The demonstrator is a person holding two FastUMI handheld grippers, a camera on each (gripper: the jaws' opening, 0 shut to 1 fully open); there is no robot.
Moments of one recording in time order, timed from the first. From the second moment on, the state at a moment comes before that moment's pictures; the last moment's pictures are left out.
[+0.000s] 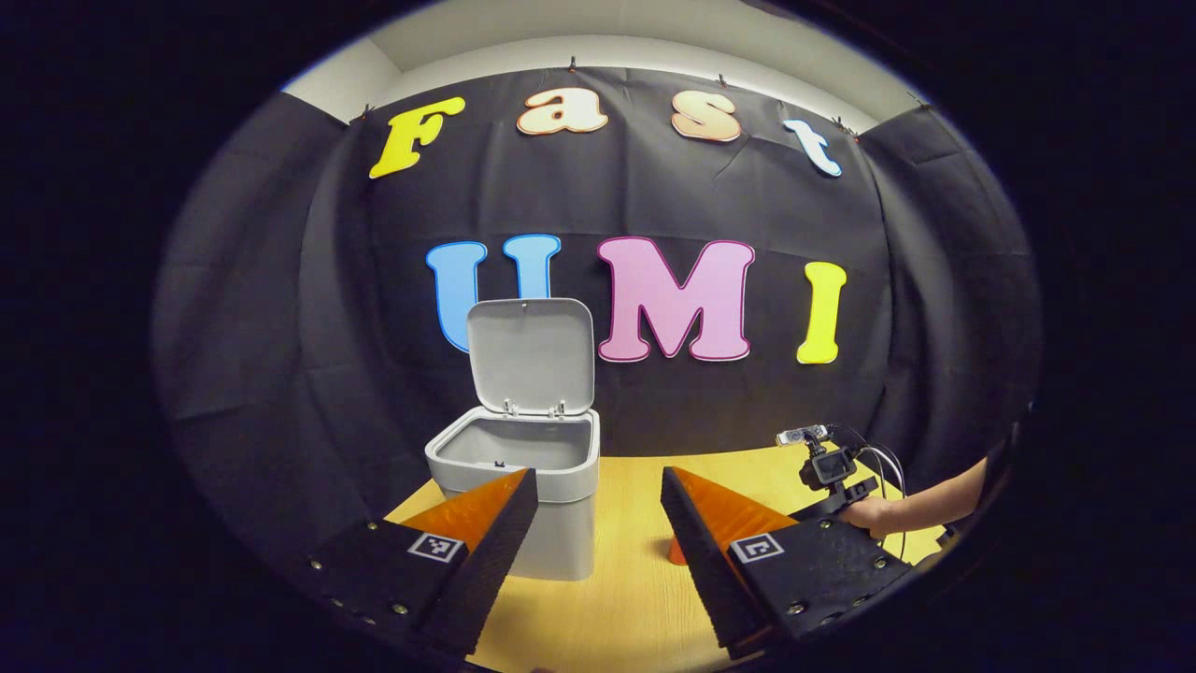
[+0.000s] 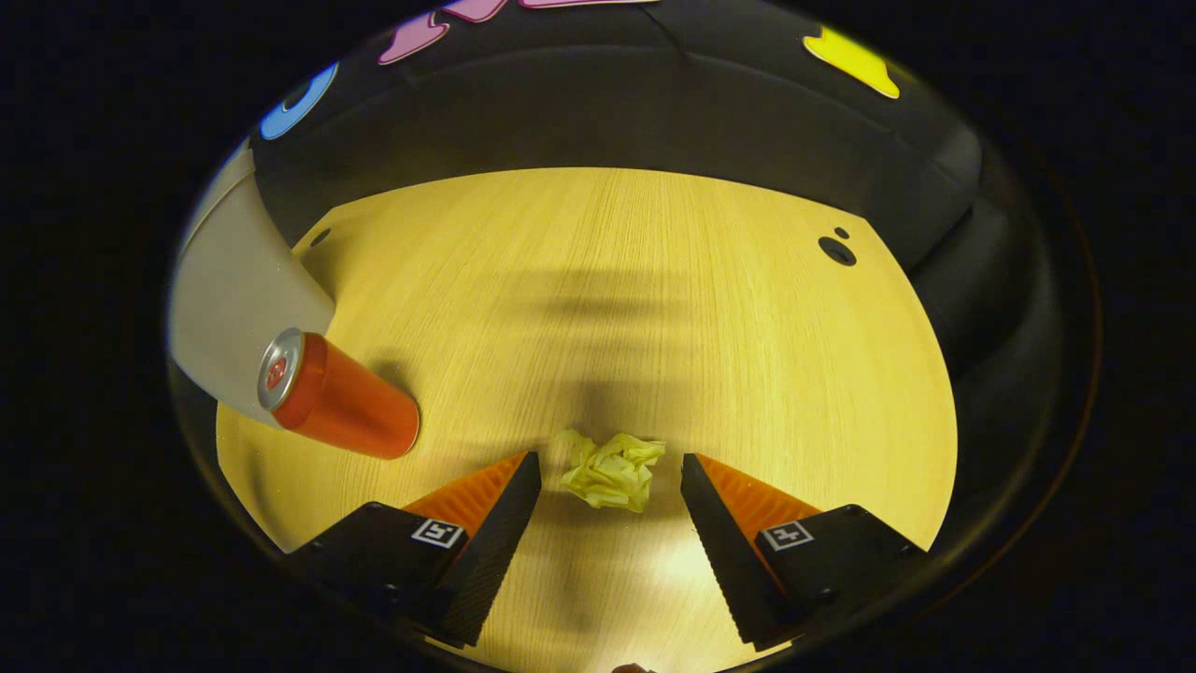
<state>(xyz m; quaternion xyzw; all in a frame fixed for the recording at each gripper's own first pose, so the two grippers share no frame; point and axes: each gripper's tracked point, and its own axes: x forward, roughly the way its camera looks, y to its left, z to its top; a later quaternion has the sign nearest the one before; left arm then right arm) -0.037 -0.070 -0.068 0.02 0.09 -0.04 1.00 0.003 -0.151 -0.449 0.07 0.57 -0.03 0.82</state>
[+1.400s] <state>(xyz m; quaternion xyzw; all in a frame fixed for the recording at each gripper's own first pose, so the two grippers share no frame) -0.013 -0.079 -0.088 0.01 0.11 -0.07 0.99 0.050 -0.178 -0.326 0.02 0.46 -0.03 0.89</state>
